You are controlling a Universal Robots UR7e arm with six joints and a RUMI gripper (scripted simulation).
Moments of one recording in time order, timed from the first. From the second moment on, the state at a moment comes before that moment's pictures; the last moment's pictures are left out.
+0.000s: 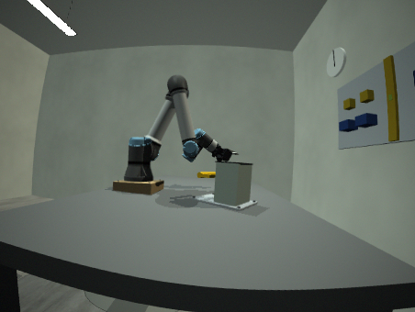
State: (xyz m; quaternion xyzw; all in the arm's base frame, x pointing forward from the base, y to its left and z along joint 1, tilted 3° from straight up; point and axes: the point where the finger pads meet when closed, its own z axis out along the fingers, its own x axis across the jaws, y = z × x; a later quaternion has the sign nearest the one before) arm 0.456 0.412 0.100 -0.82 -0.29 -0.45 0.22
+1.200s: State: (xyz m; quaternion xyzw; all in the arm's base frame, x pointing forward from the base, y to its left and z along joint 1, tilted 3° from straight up) arm 0.429 0.270 0.109 -0.93 -0.12 -0.30 0.16
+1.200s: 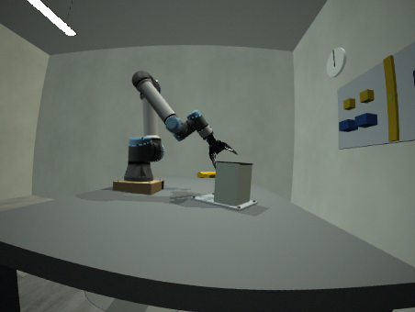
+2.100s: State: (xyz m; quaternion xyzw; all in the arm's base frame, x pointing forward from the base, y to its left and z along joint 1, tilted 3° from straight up) arm 0.408 0.150 0.117 -0.98 0.02 -0.17 0.09
